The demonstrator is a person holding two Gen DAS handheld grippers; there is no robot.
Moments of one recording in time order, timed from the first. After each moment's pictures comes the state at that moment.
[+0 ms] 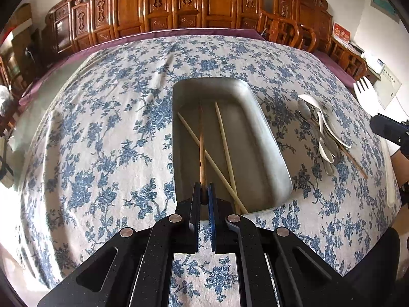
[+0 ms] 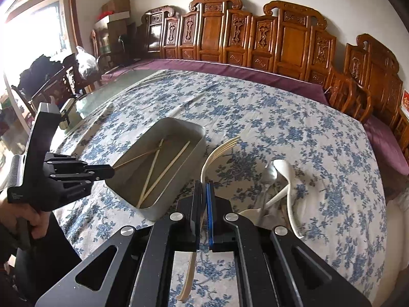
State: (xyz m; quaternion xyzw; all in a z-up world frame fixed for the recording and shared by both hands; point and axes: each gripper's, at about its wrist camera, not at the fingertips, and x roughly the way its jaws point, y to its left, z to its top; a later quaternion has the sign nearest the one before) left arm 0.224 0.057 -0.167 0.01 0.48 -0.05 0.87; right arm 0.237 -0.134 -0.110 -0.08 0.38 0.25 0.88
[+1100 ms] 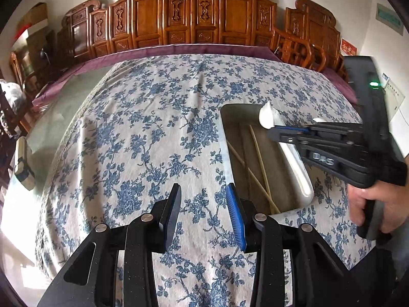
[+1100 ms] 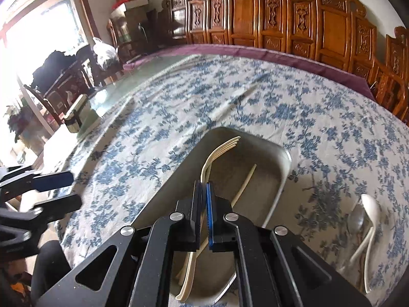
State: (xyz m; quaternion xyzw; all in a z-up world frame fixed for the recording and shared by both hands) left arm 0.207 0.123 -0.127 0.00 0.45 -0.02 0.89; right arm 0.322 -0.005 -0.163 -0.05 0.43 0.32 0.84
